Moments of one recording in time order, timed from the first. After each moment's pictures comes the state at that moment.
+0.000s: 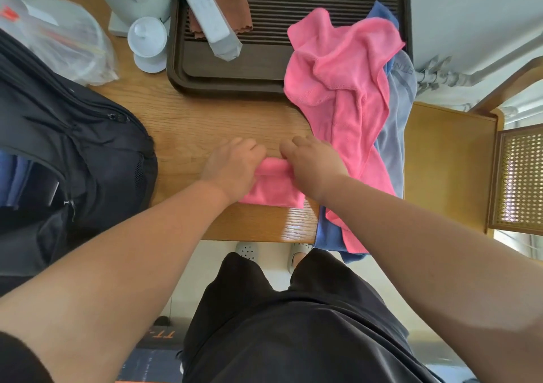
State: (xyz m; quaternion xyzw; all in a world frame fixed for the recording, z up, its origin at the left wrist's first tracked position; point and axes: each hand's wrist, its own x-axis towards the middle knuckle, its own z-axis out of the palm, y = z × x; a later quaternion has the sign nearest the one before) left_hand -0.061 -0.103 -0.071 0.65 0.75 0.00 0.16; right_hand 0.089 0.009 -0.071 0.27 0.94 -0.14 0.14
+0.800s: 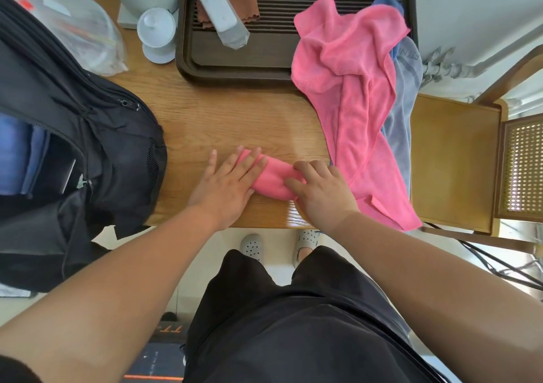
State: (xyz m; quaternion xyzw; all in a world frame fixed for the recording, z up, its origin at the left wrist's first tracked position) left_hand -0.057 -0.182 -0.103 0.65 0.73 -0.13 0.17; right_hand 0.146 -0.057 -0.102 0.22 0.97 -0.06 0.04
